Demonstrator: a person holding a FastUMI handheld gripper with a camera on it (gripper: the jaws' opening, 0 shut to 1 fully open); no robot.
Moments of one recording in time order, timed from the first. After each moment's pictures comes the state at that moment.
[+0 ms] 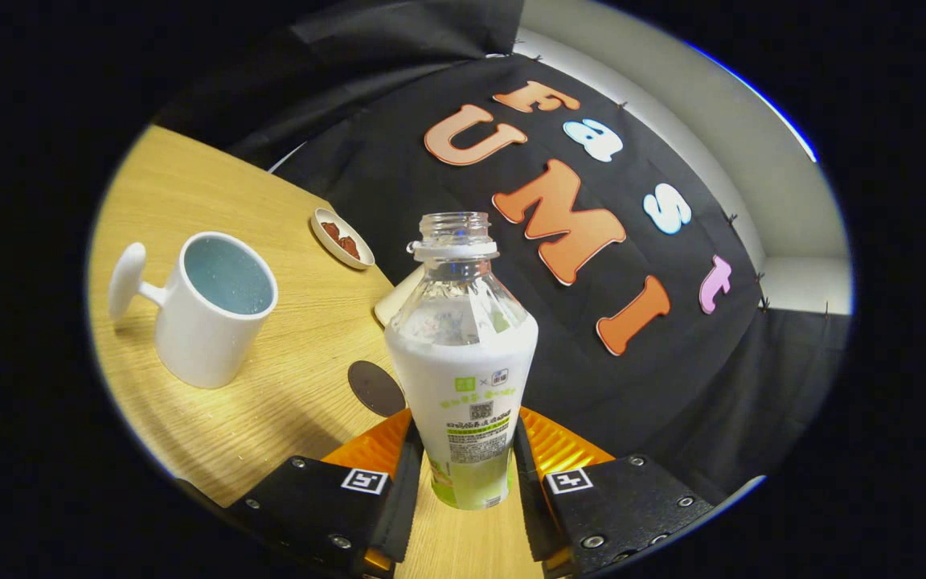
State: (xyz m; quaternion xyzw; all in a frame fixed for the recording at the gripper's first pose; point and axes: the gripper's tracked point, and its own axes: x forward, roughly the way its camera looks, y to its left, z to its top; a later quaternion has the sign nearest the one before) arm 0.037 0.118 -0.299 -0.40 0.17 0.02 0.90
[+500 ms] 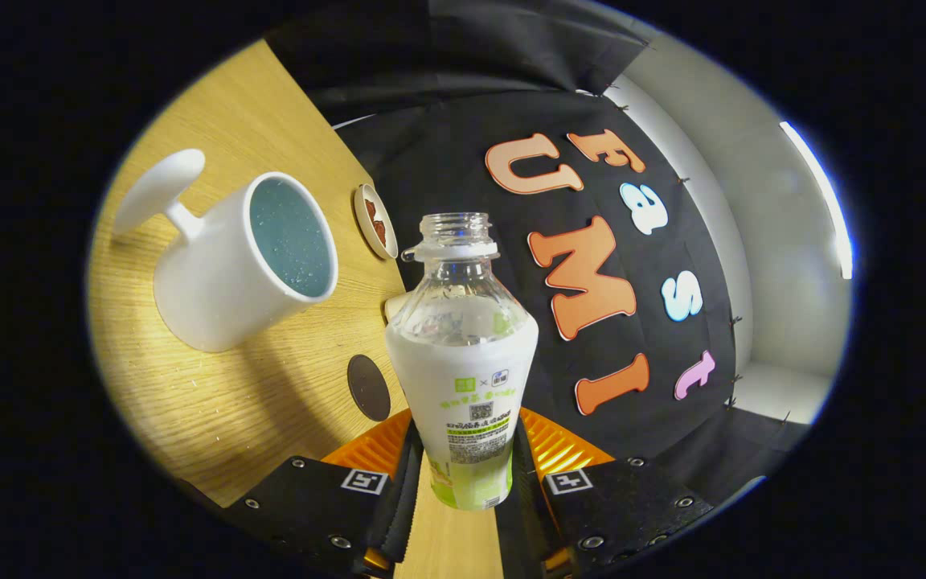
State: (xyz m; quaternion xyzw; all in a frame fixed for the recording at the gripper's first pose) arm 0.050 0.153 -0.305 -0.55 0.12 0.05 0.83
